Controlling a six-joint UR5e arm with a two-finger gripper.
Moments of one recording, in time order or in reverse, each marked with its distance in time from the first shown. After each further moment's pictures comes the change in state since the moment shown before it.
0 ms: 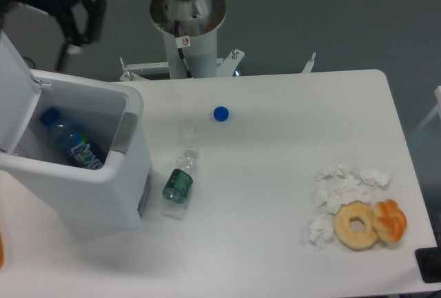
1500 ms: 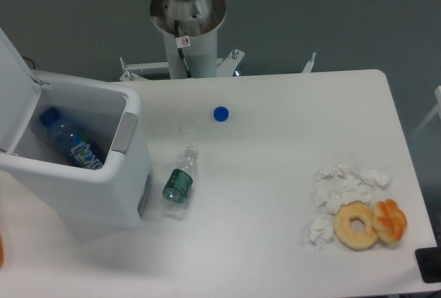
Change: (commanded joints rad) arm -0.201 -0.044 -0.069 0.005 -0.203 0.008
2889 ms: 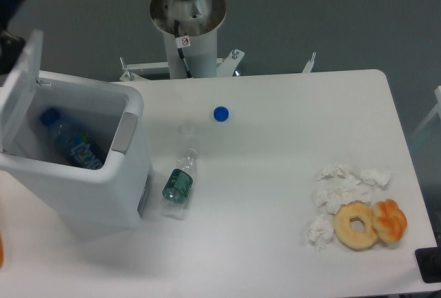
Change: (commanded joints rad) arm 0.189 -0.034 -0.026 -0.006 0.067 0.184
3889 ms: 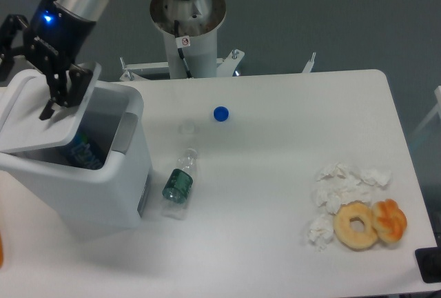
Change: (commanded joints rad) arm 0.098 -0.002 -0.089 -0.005 0.055 0.189
